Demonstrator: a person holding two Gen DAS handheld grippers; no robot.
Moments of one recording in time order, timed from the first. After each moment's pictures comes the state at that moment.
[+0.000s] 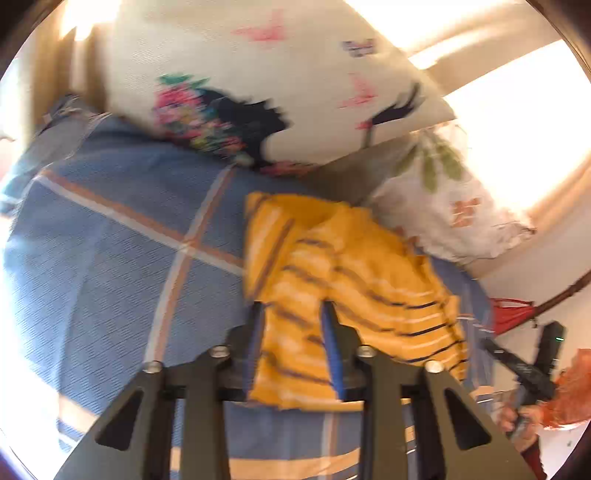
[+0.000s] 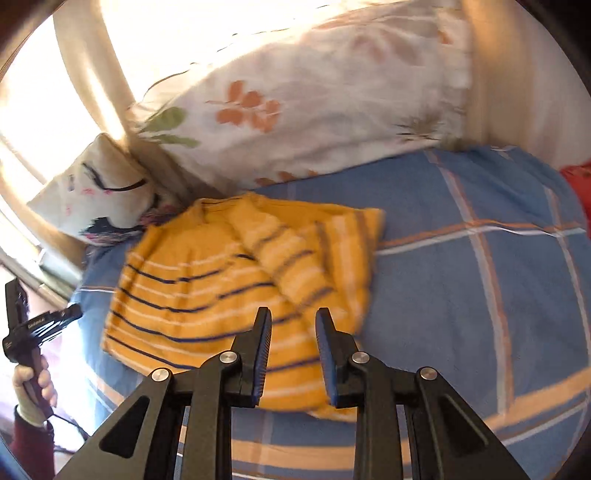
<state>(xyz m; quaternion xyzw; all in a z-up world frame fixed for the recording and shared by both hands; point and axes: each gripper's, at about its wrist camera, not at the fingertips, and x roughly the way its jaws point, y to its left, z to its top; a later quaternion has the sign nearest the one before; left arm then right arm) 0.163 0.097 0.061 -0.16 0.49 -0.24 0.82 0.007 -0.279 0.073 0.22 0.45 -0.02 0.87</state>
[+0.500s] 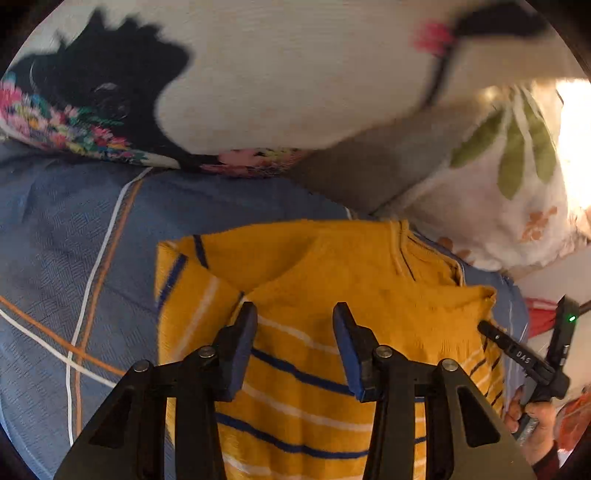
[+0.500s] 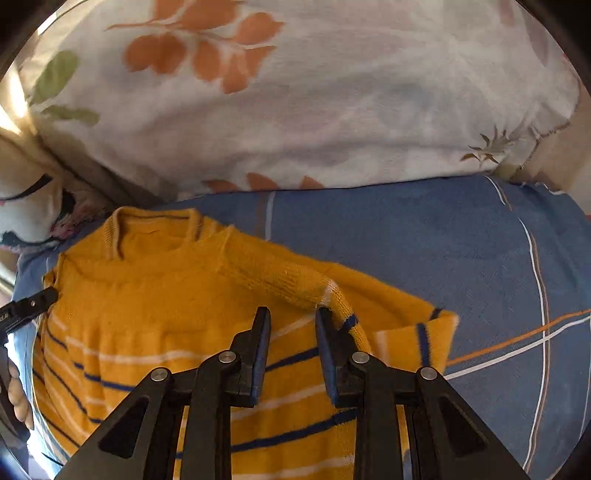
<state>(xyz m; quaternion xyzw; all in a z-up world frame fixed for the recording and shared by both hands) 0.289 0.003 -0.010 -0.12 0.54 -0.21 0.80 0.148 -0.288 -0.003 0.16 0.51 -0.10 0.84</state>
